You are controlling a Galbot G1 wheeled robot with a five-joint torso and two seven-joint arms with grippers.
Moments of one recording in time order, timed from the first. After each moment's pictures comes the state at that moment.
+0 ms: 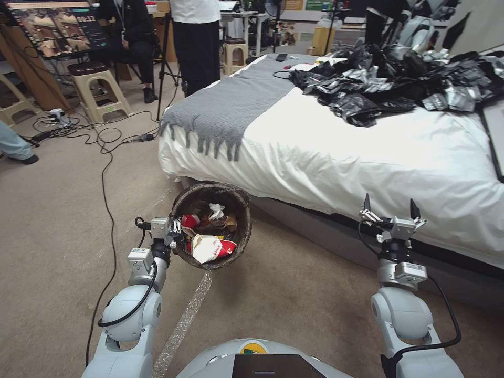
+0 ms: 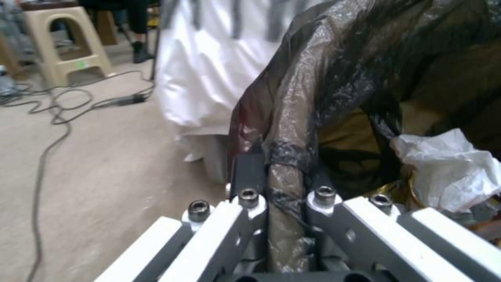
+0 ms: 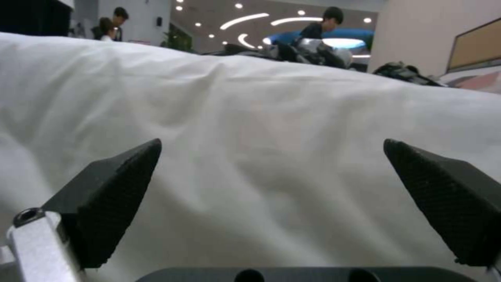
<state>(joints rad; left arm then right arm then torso) 1.52 -1.49 -0.62 -2.21 -0.09 0.30 0.07 -1.50 1.35 0.73 2.04 0.07 0.21 0.24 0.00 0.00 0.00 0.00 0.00</state>
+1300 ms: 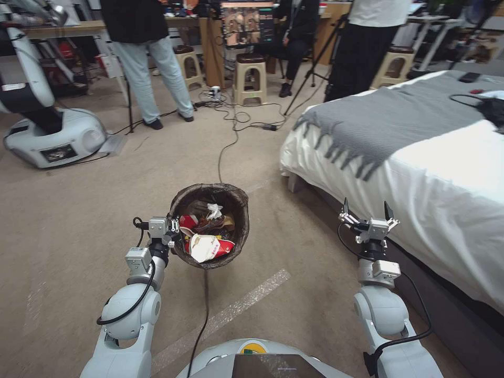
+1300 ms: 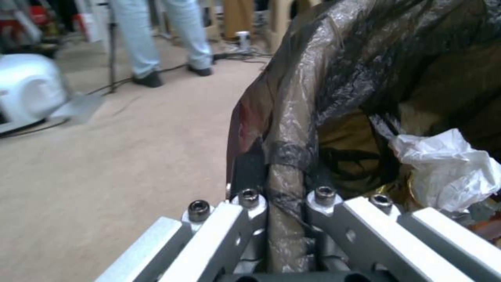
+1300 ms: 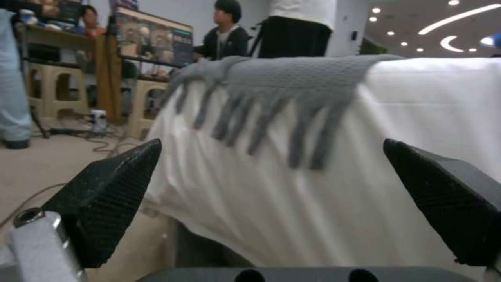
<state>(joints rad) 1.51 -1.49 -0.63 -2.20 -0.10 0.30 0.07 -1.48 1.36 0.65 2.00 0.04 0.20 0.25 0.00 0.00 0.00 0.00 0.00</state>
